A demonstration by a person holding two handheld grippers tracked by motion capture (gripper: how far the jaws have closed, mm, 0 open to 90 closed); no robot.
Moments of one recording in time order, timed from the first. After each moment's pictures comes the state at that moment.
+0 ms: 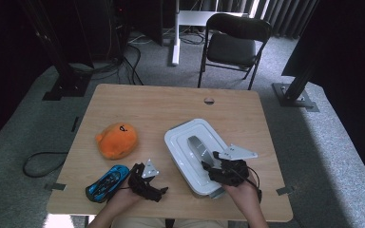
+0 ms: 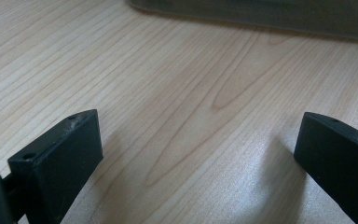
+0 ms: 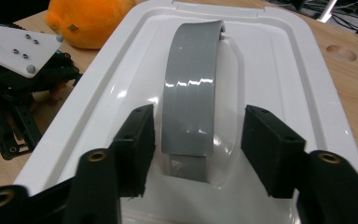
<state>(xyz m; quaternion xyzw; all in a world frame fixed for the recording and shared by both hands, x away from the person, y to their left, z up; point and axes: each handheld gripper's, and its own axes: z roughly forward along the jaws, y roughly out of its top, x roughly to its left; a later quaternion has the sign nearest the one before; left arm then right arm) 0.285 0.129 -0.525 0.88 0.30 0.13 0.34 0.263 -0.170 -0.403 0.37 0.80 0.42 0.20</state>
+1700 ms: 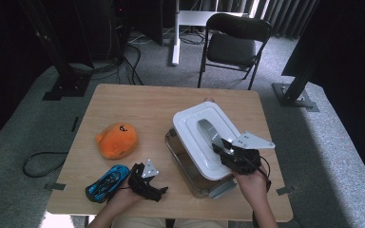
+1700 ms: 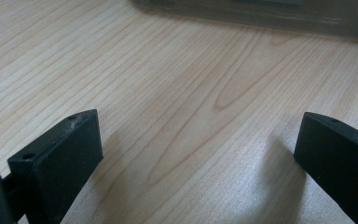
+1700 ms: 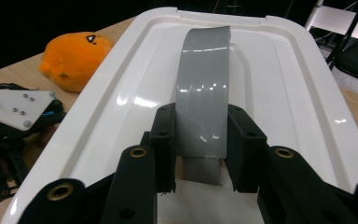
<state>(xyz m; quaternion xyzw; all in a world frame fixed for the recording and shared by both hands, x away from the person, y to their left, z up) 0.285 0.129 -0.525 0.88 0.31 0.13 0.34 0.272 -0.190 -0.361 0.37 0.77 0.46 0.24</state>
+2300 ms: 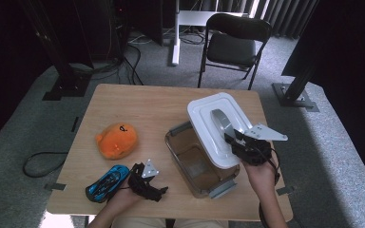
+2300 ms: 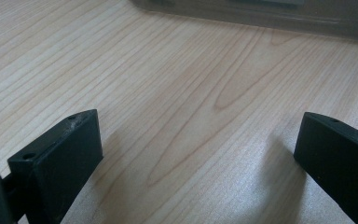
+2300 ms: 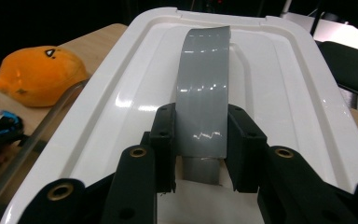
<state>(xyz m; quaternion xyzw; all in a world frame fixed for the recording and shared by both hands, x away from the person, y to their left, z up) 0.285 0.129 -0.525 0.88 0.31 0.13 0.34 0.291 -0.218 -0.355 0.40 0.75 0.46 0.27</state>
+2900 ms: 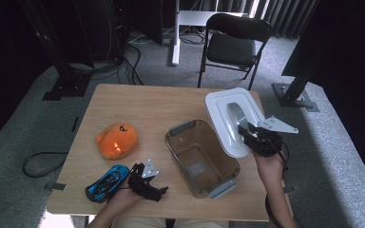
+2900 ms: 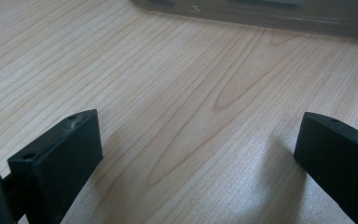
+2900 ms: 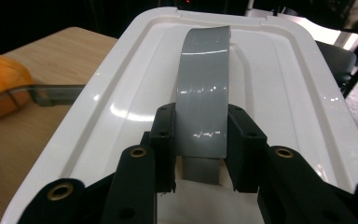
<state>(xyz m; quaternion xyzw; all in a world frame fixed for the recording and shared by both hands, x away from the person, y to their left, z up) 0.285 0.129 -0.525 0.88 0.31 0.13 0.34 0.319 -0.254 -0.364 0.45 0.72 0.44 0.30</state>
